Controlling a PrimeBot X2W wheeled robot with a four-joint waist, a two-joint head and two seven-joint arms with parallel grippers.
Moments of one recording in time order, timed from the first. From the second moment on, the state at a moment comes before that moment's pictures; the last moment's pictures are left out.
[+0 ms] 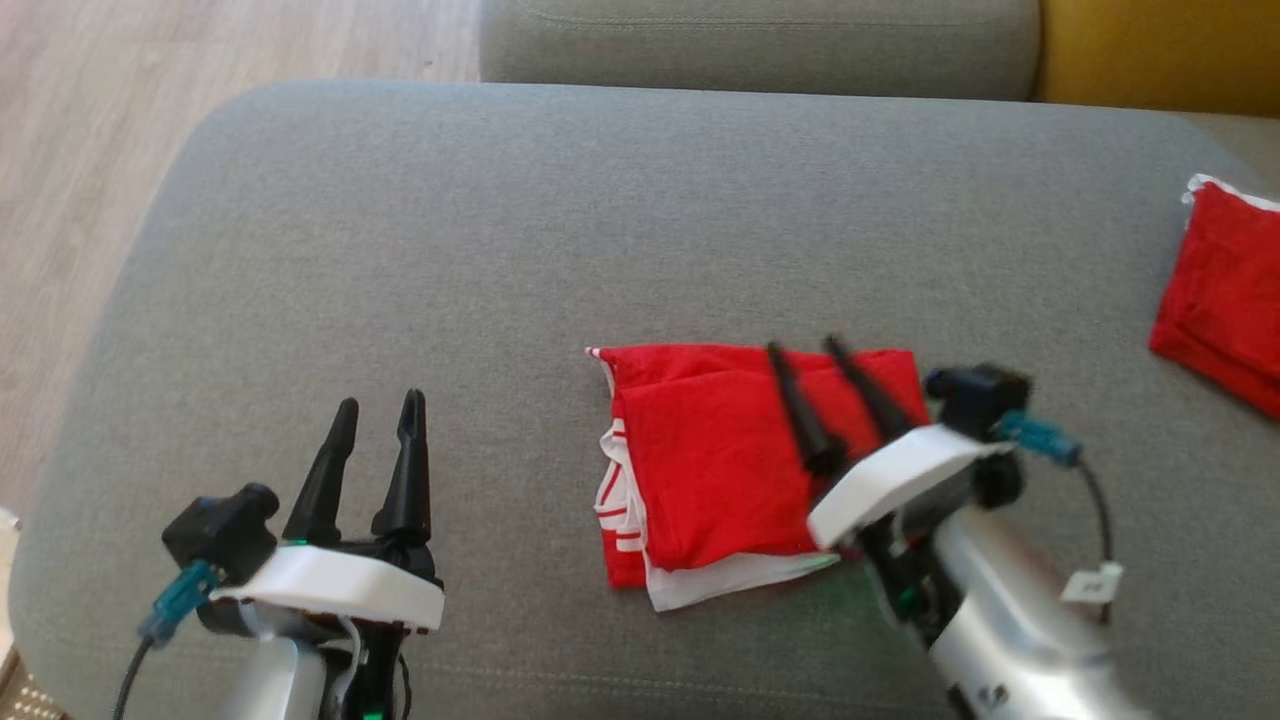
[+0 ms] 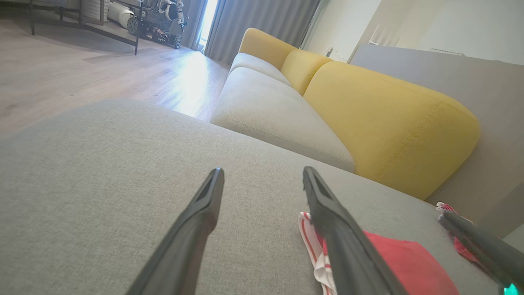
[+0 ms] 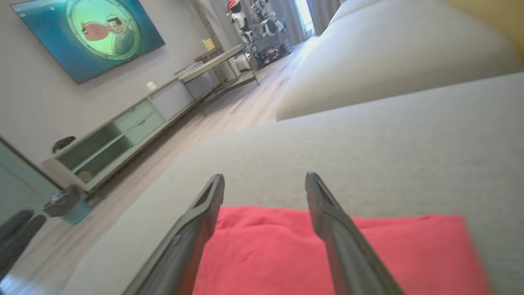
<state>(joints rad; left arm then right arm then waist) -0.06 0.05 -0.16 0.23 -0.44 -0.10 -0.25 -0.38 -0.06 0.51 0.58 0.66 0.12 -0.15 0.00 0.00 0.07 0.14</state>
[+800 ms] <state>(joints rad) -0.07 0.05 -0.14 0.15 -0.44 -0.08 -0.25 -0.18 -0.08 0.03 0.26 0.05 0.12 -0.20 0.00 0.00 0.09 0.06</state>
